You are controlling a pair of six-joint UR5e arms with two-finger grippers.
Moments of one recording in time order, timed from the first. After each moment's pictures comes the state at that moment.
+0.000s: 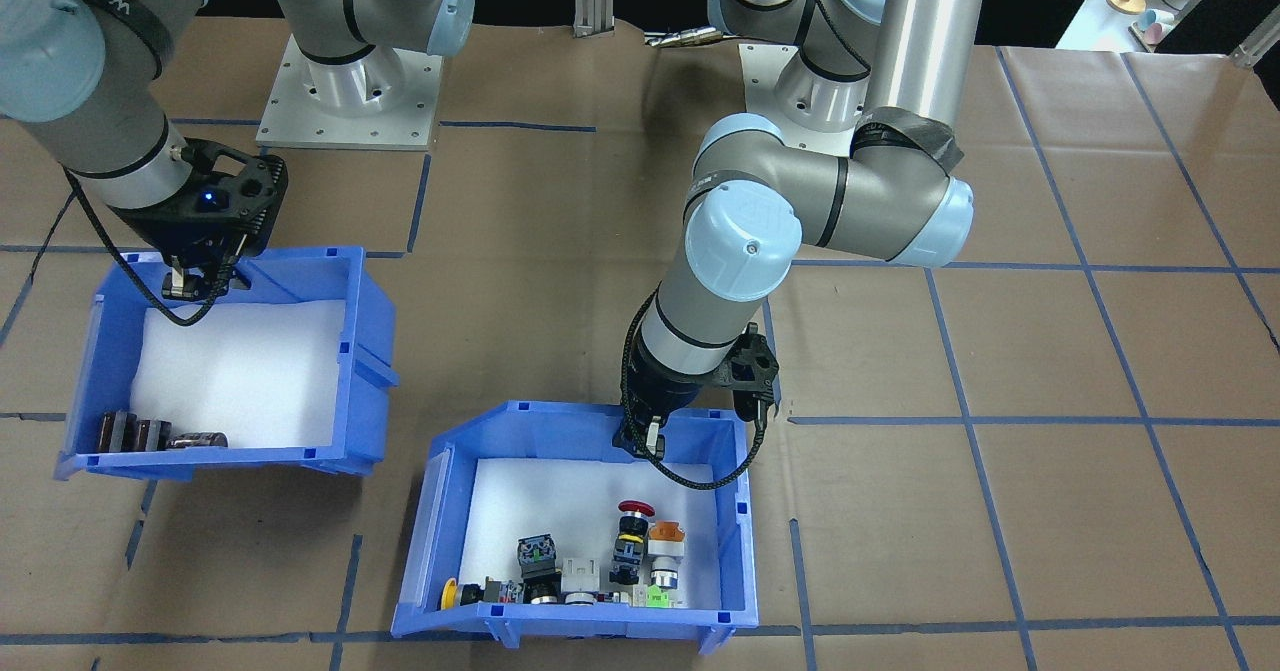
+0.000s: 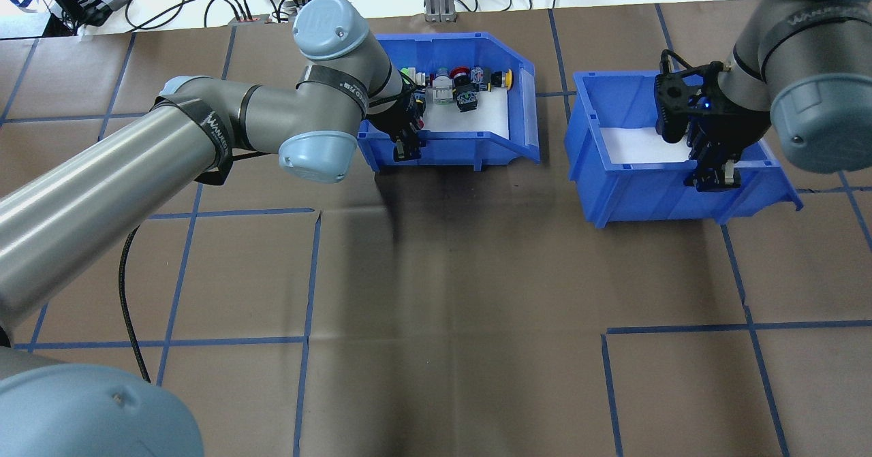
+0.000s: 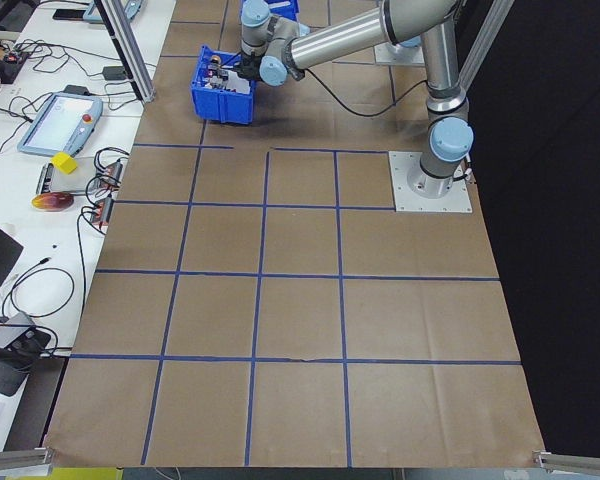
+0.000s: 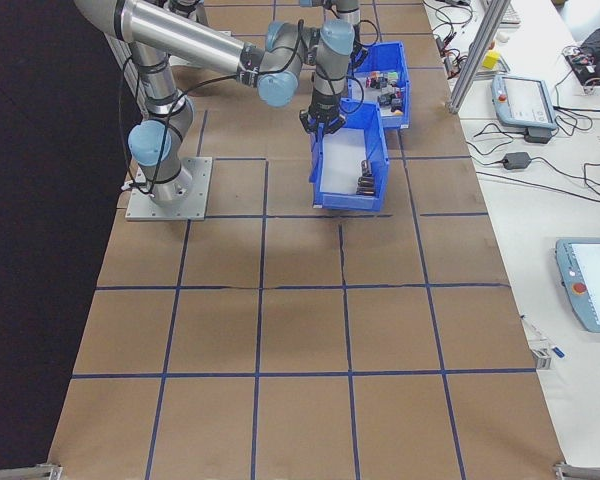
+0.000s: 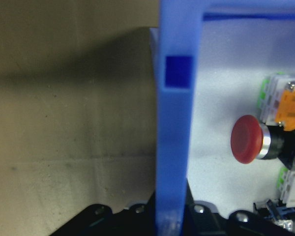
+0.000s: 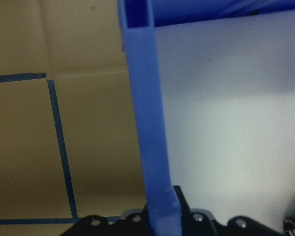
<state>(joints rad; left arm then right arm) -1.79 -2.03 -1.64 -0.85 1.36 -1.76 1.38 -1.56 1.87 -1.83 -1.62 -1.66</state>
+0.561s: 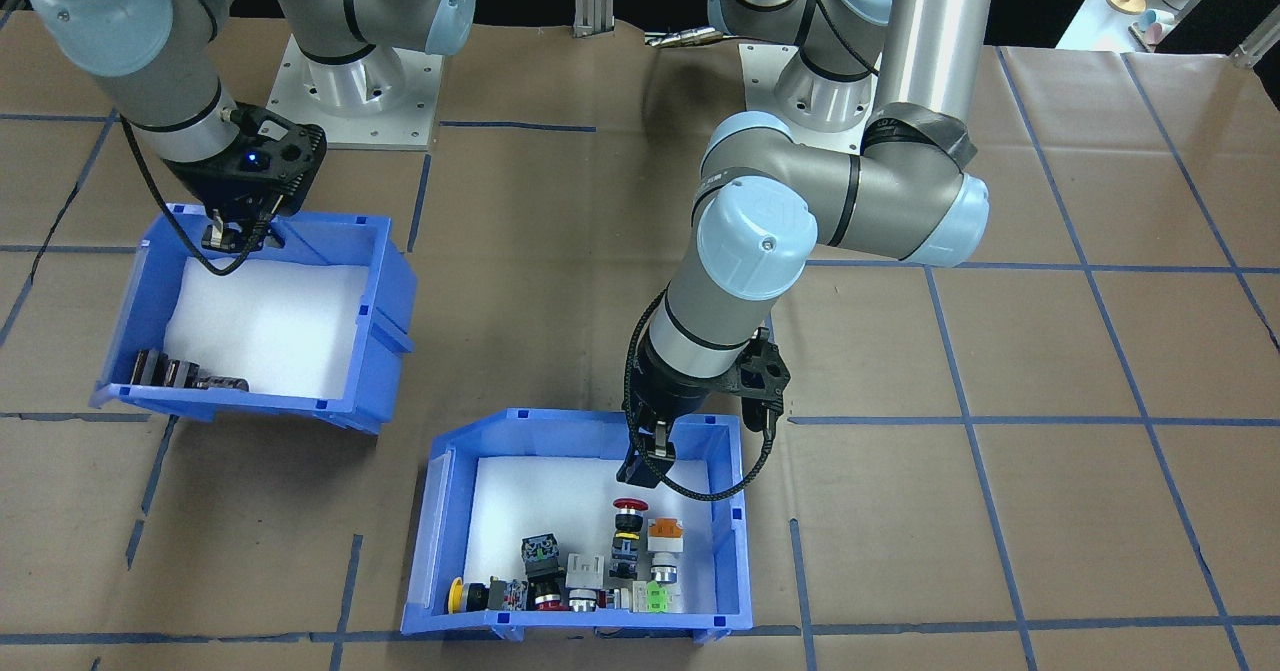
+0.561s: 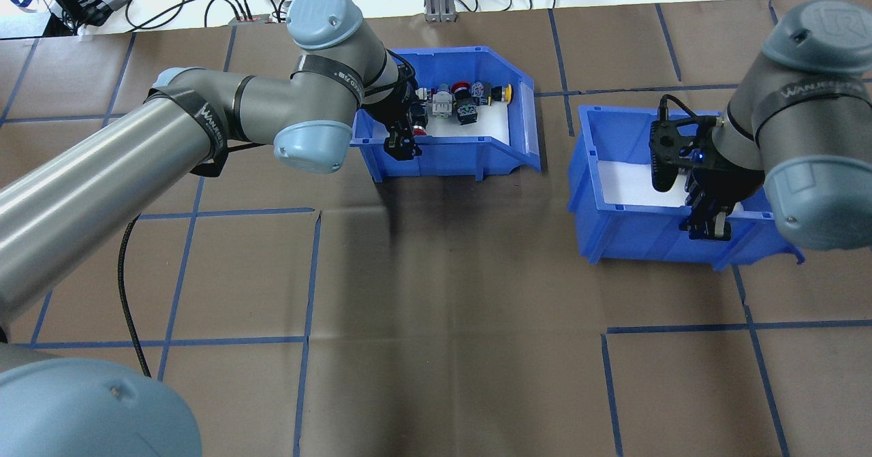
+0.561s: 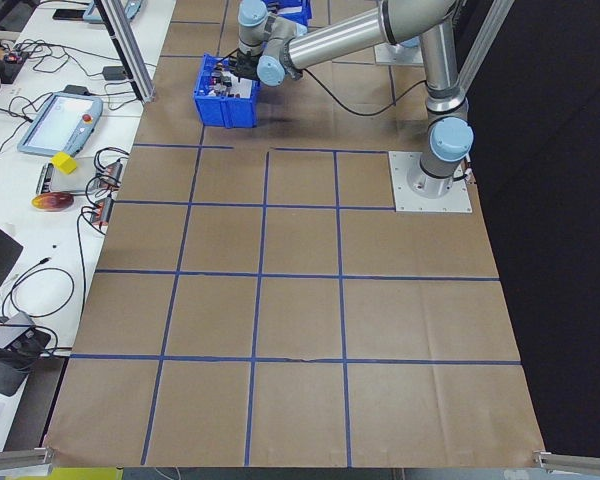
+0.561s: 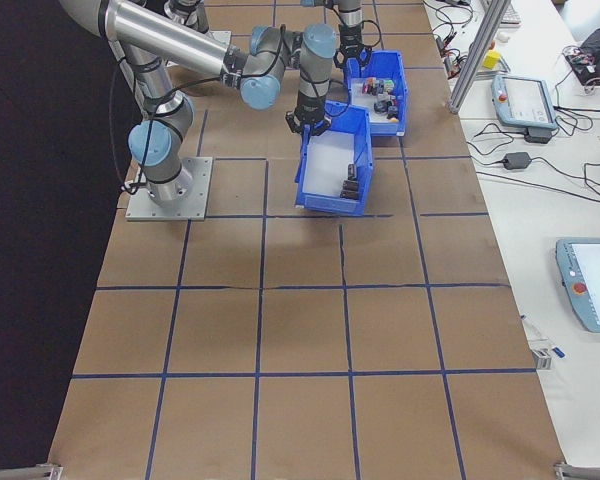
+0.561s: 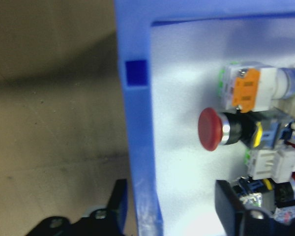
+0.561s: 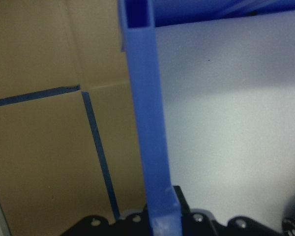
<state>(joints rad) -1.78 -2.01 -1.60 -0.88 1.36 -1.69 1.39 -1.70 2.05 -1.84 -1.62 -1.54</state>
